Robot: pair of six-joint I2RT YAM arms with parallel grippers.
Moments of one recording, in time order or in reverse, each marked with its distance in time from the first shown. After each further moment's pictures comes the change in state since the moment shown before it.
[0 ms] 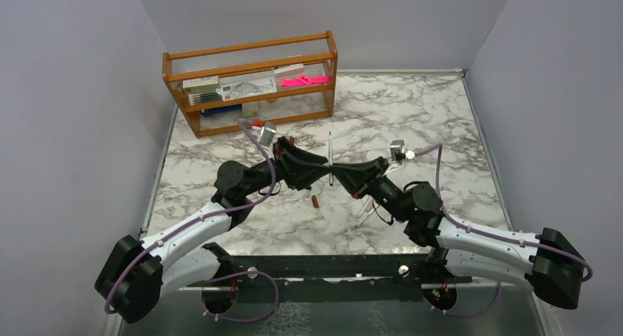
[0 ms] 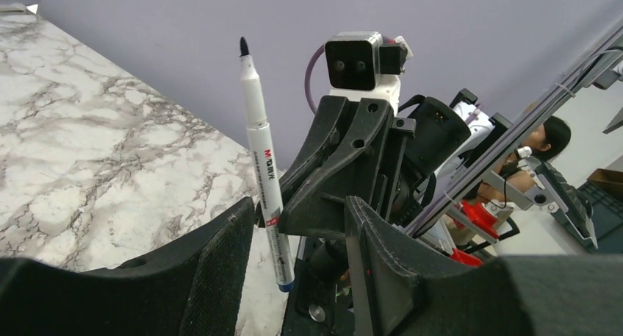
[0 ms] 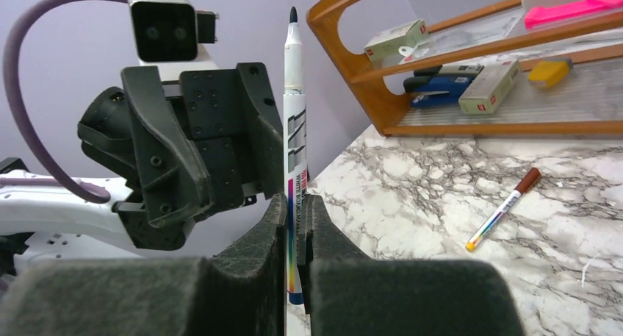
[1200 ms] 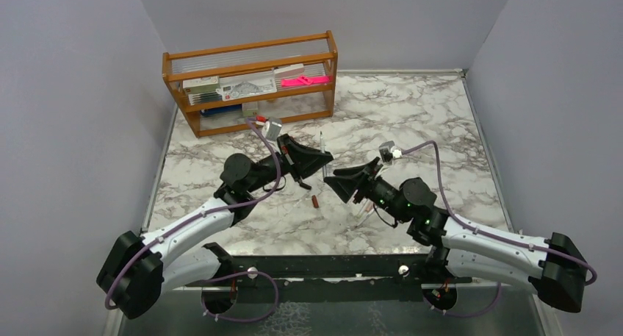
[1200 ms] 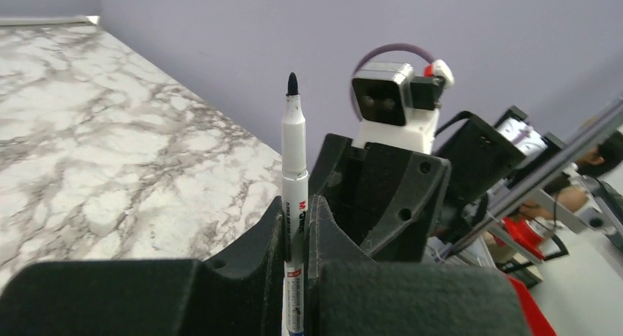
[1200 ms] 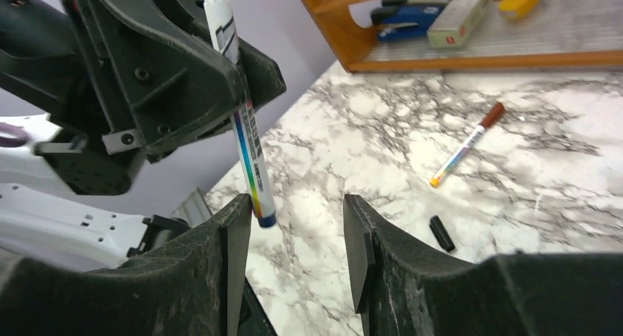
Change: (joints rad) left arm -0.040 0.064 0.037 -0.021 -0.083 0.053; right arm 0.000 -0.033 0.019 -0.204 -0.033 -0.041
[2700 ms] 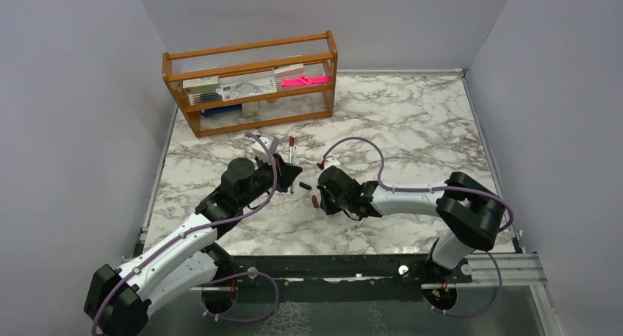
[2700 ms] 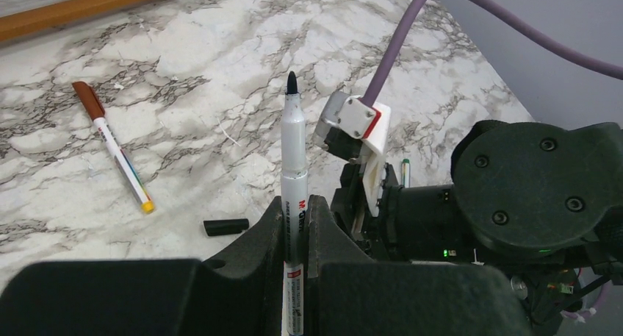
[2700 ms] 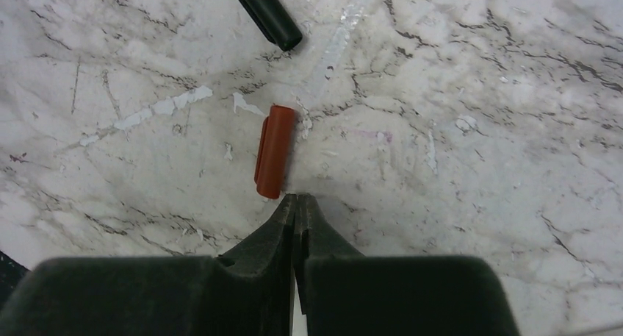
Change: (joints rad) left arm 0.023 -0.265 -0.026 -0.776 -0.393 0.375; right arm 0.021 0.697 0.394 -0.722 0.077 0.013
